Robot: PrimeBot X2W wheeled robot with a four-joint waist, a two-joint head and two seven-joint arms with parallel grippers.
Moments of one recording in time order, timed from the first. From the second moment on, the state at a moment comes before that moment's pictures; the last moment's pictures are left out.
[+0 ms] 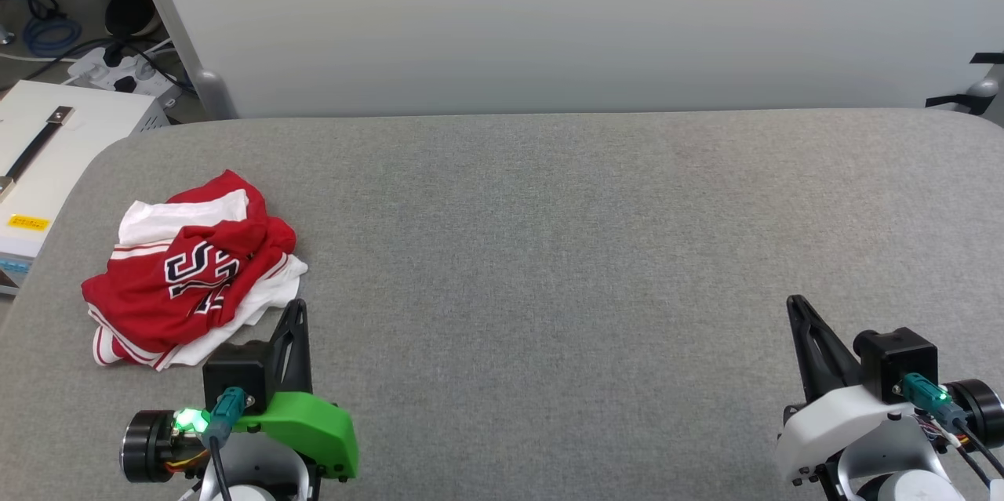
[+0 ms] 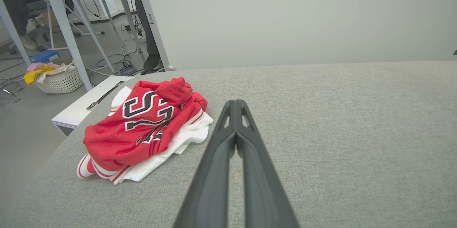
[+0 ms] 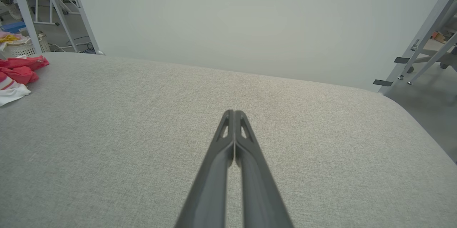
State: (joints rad) left arm 0.02 0.05 0.00 0.00 -0.01 0.00 0.00; right arm 0.02 -0.05 0.00 0.00 0.01 0.13 0.00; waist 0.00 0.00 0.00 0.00
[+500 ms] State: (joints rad) left arm 0.02 0.05 0.00 0.00 -0.01 0.00 0.00; right arm 0.02 -0.05 0.00 0.00 0.01 0.13 0.00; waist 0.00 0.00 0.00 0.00
